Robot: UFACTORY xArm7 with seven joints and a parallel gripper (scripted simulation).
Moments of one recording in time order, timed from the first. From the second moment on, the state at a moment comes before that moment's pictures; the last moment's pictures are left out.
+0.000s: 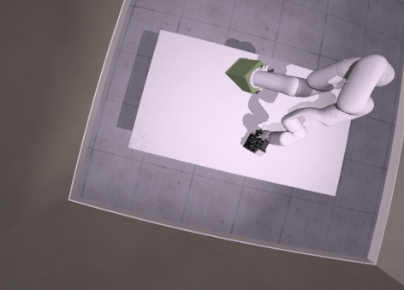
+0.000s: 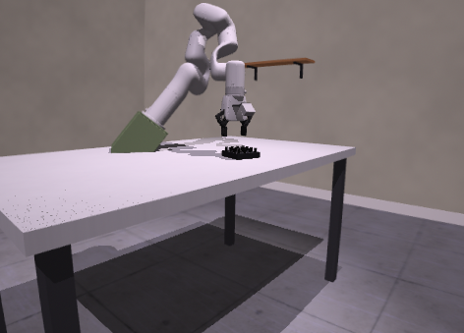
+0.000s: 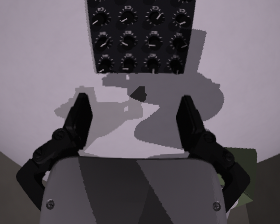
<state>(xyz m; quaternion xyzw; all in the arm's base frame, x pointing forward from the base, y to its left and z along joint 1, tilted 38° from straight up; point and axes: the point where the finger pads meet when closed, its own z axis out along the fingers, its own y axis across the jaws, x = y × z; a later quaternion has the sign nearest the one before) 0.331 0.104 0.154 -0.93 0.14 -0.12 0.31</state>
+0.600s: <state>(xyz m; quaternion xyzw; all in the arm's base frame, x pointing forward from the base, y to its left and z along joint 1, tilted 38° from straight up) 0.331 0.104 0.154 -0.93 0.14 -0.12 0.31</state>
